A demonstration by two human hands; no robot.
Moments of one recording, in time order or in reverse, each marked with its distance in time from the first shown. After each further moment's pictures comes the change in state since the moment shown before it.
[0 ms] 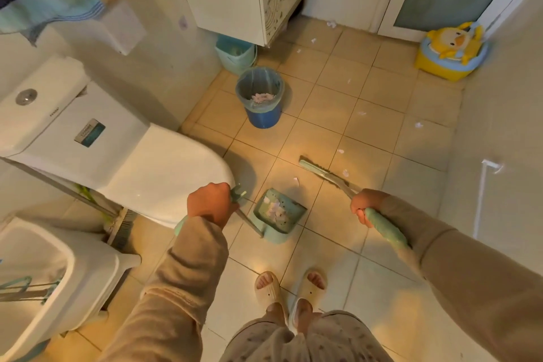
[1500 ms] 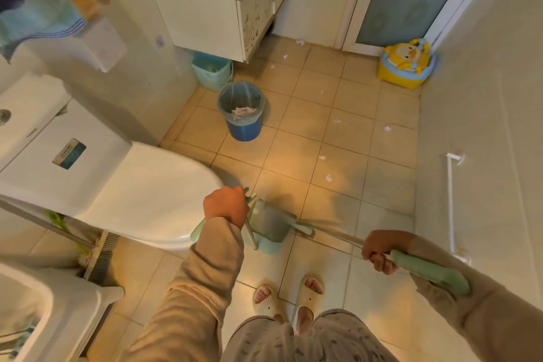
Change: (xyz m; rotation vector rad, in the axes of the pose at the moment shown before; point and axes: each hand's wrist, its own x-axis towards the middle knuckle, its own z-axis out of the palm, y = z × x) left_hand -0.001 -0.011 0.000 -0.010 0.028 0.136; right_hand -0.058 0.049 0.062 -0.111 -0.038 0.239
